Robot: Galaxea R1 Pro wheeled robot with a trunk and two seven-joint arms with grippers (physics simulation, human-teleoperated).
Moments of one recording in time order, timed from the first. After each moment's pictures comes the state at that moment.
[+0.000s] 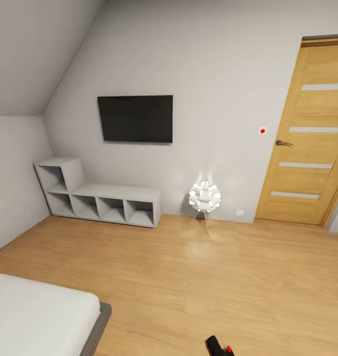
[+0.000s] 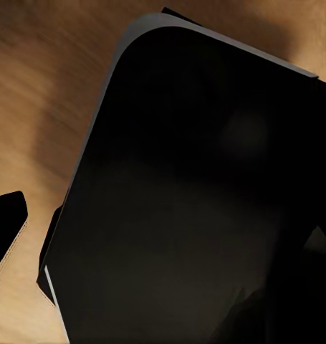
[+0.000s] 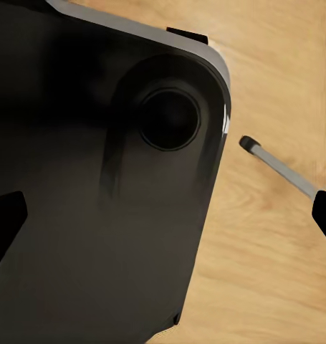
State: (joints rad) left arm 0.00 0.00 -0.01 -0.02 0.42 -0.07 0.01; right arm 0.00 0.00 -0.01 -0.07 0.20 -0.01 -0.01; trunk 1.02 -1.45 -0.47
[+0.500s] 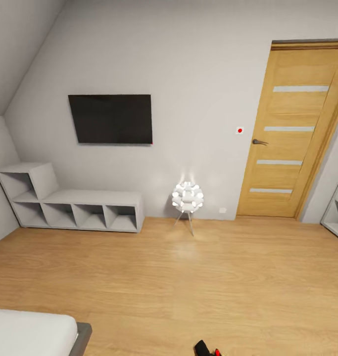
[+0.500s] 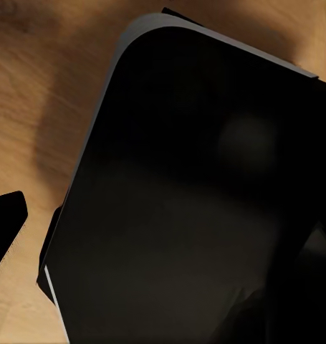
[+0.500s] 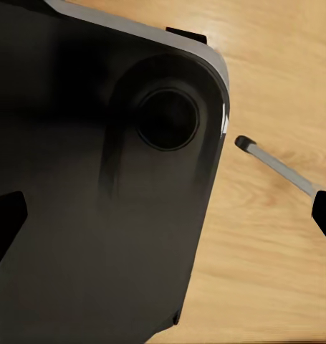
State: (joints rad) left arm 0.00 0.00 -0.01 -0.02 0.42 -0.07 0.01; right arm 0.00 0.00 -0.01 -0.07 0.20 -0.01 -0.01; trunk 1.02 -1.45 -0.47
